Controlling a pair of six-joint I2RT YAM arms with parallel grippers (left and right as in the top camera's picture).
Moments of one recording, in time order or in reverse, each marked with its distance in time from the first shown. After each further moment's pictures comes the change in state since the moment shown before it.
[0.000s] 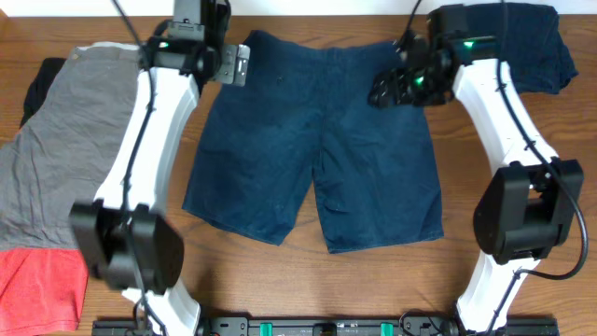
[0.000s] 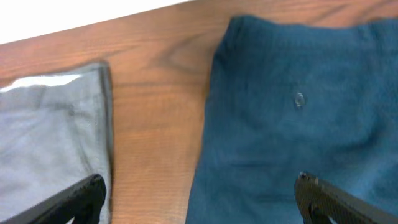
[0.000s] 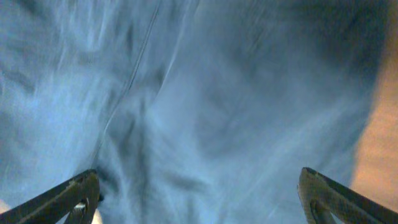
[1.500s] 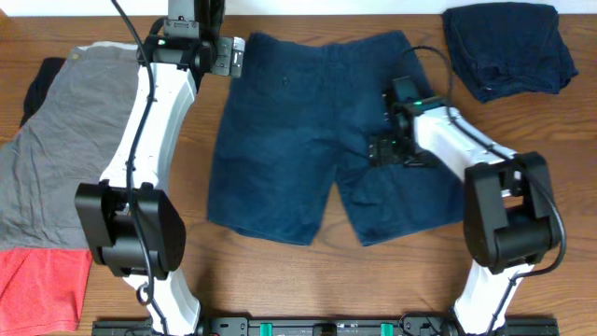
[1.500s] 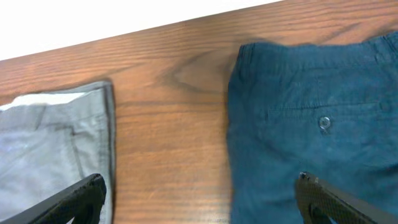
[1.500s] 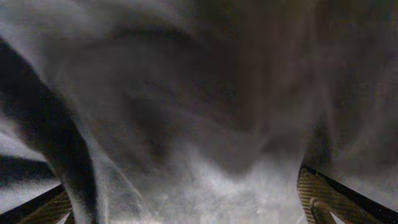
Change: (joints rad) left arm 0.034 0.093 0.003 0.162 0.026 0.032; right arm 0.087 -0.033 -0.478 0.230 0.397 0.231
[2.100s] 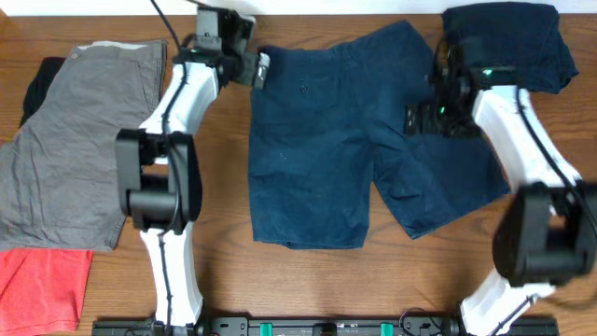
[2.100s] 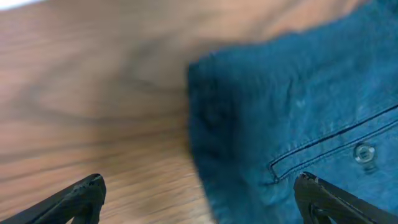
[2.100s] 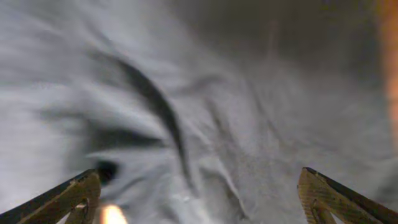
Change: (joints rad) left arm 0.000 0.321 0.000 0.259 0.292 0.046; right arm -0.175 -0.154 0.221 -0.166 -0.162 -0.230
